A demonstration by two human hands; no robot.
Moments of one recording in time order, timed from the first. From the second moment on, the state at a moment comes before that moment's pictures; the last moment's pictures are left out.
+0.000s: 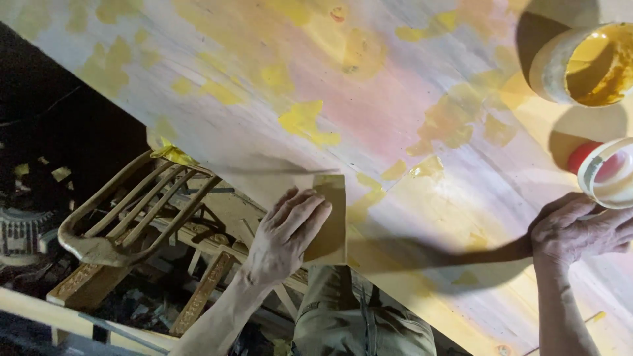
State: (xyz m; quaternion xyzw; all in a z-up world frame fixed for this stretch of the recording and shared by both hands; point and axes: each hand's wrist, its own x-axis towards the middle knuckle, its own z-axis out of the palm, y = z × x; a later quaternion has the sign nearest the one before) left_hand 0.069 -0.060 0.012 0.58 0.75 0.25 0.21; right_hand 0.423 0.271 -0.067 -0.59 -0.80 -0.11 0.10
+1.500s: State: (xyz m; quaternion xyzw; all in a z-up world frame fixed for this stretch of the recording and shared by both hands) left_hand 0.113 -0.088 -0.024 0.61 0.75 0.20 0.13; right_hand 0.388 0.269 -0.039 -0.59 -0.79 -0.09 0.15
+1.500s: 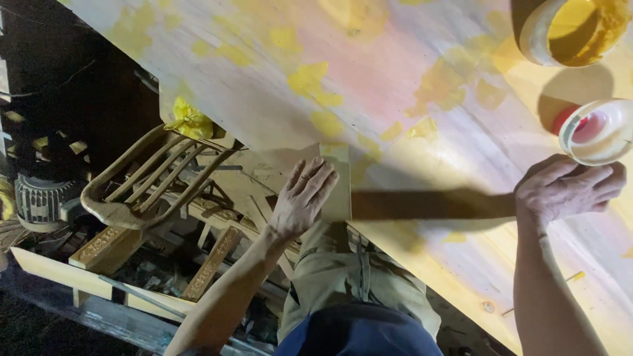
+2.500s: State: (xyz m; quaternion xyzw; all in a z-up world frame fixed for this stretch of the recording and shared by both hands) left_hand 0.082 0.148 0.097 0.54 0.70 0.44 0.18; right_hand 0.362 0.262 -0.017 -0.59 -0.78 -0.07 0.18
